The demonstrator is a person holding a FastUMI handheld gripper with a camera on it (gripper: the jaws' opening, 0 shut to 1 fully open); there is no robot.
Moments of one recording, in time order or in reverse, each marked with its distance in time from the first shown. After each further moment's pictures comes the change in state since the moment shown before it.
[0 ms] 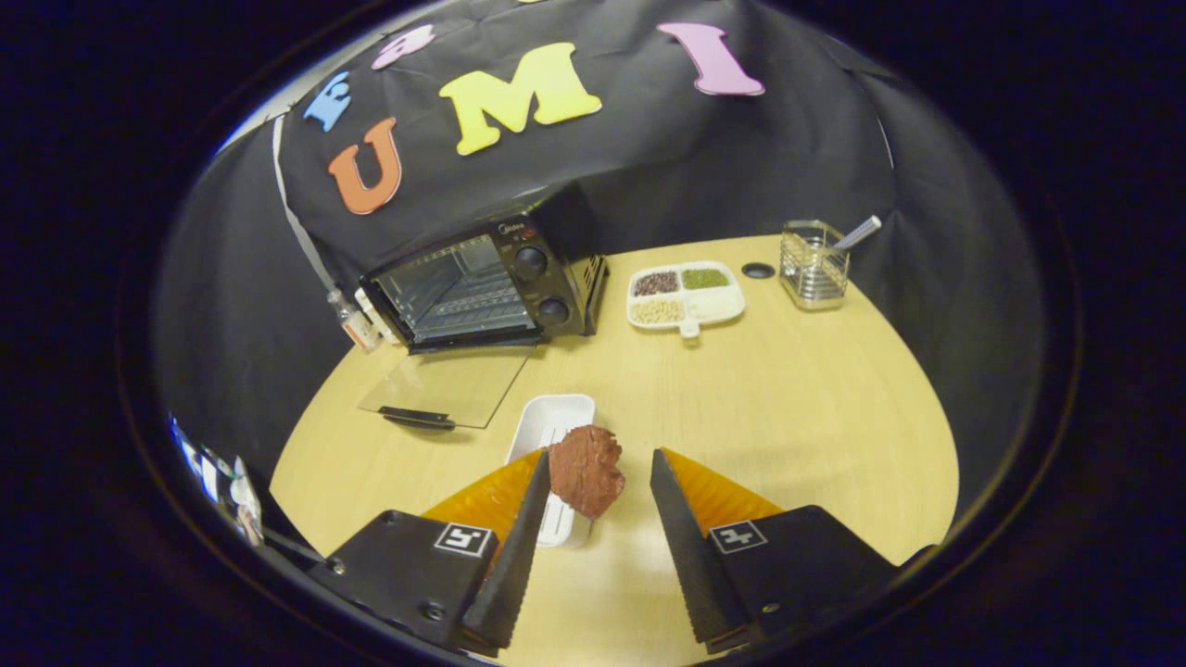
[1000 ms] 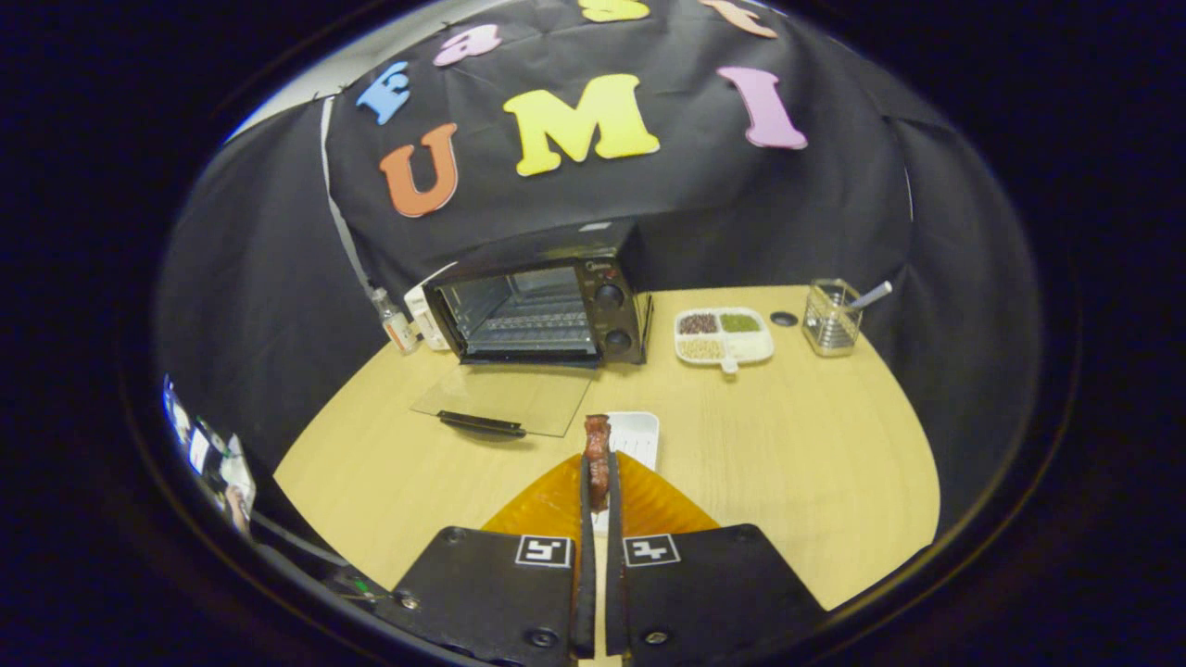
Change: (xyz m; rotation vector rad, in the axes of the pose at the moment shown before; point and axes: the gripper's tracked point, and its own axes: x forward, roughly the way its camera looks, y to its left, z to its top) arm -0.063 0.089 0.016 -0.217 -0.162 -0.056
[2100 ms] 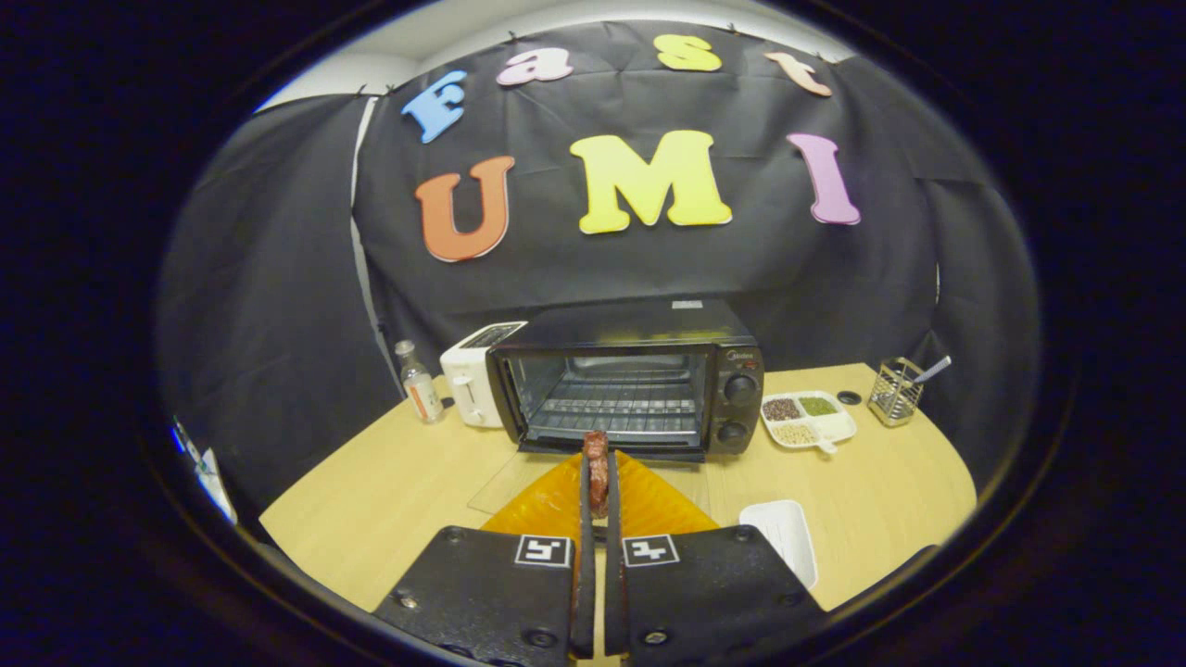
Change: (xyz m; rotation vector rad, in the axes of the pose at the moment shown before) arm 0.099 0.144 0.059 0.070 -0.229 -0.002
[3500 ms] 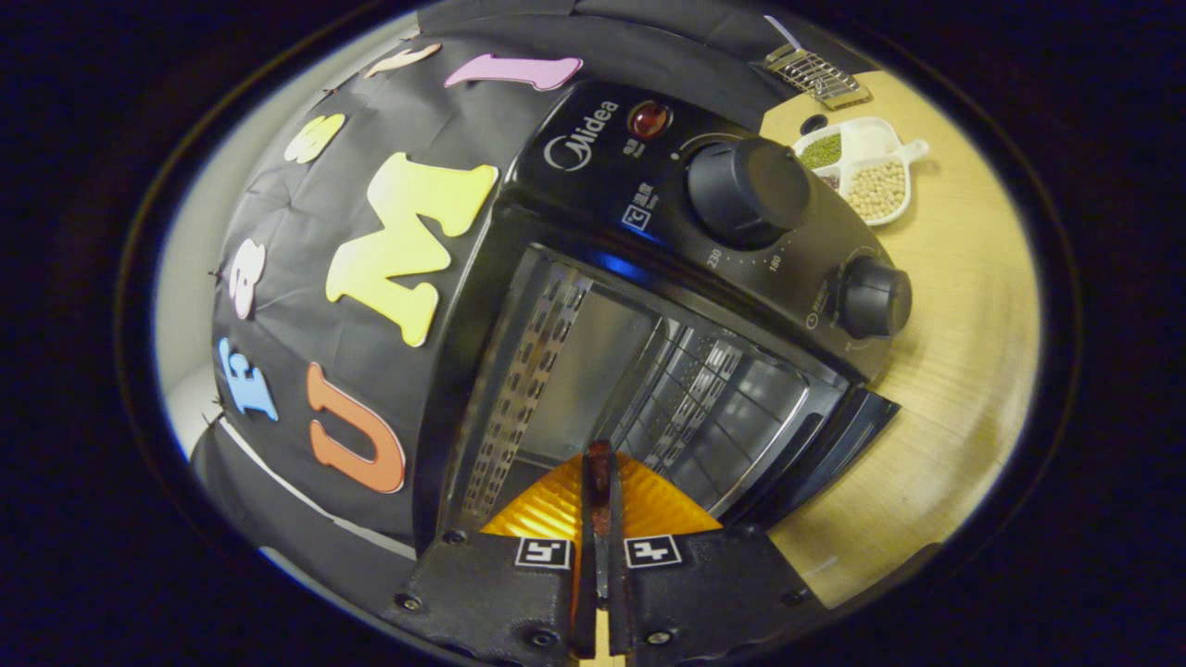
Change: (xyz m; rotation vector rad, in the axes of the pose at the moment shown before) arm 0.247 -0.039 0.017 0.980 -0.151 0.047
